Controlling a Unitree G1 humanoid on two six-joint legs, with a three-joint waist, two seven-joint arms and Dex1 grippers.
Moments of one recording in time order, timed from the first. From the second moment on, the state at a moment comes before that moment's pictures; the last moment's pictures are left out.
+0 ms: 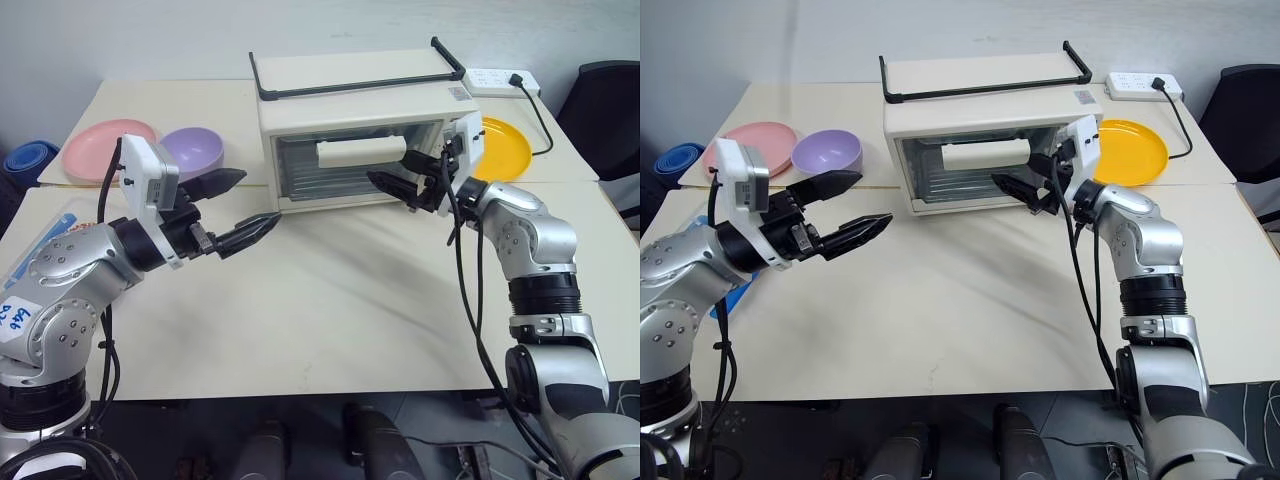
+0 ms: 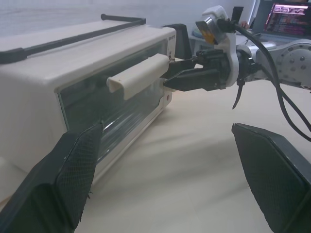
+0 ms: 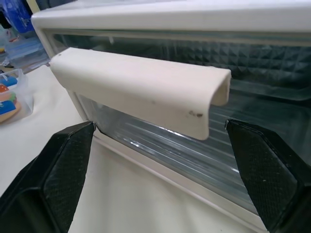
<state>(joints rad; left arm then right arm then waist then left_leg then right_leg) -0.44 0.71 0.29 -0.49 -0.80 0.77 -0.57 -0.90 -0.45 -0.09 0.36 0.45 0.51 0.82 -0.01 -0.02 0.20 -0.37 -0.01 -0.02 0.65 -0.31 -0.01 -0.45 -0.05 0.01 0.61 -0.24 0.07</state>
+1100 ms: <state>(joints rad) -0.74 0.63 -0.03 0.05 -0.34 0.39 -0.77 -0.56 -0.49 -0.08 -0.07 0.54 0.64 0.92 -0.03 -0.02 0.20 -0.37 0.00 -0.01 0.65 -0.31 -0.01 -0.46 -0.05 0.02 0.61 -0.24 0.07</state>
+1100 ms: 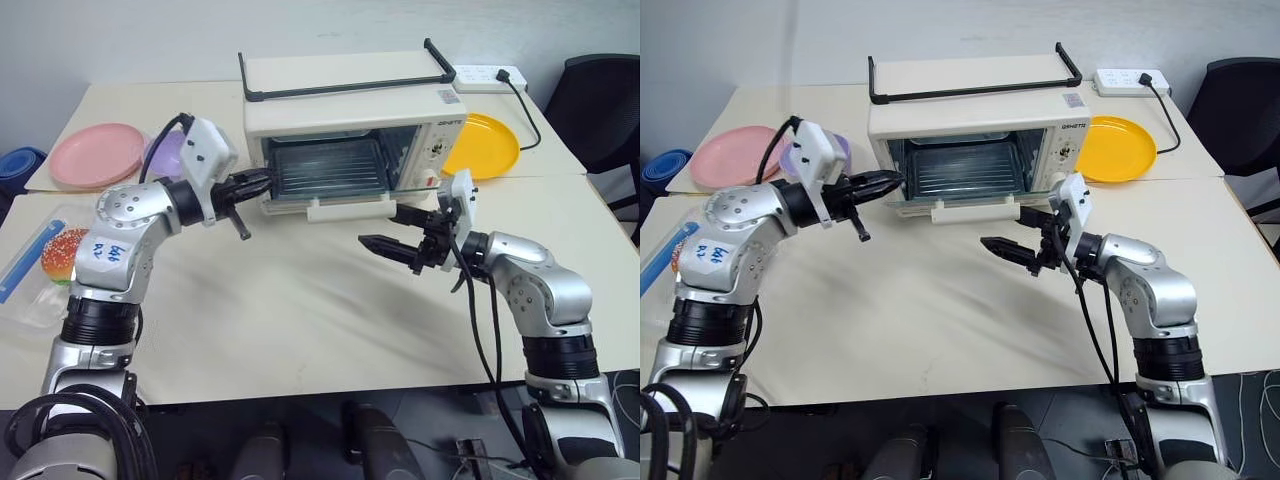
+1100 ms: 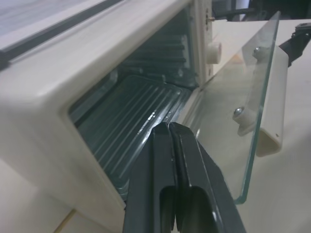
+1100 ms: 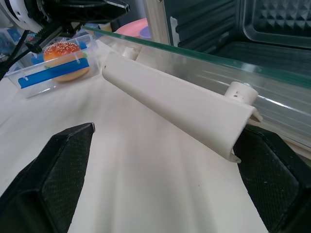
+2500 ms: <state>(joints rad) -0.06 0.23 0.95 -0.75 -0.96 1.02 0.09 -0.62 -0.69 -0.06 -0.23 0.84 0.80 1.07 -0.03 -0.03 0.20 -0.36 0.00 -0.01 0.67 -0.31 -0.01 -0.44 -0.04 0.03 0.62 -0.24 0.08</state>
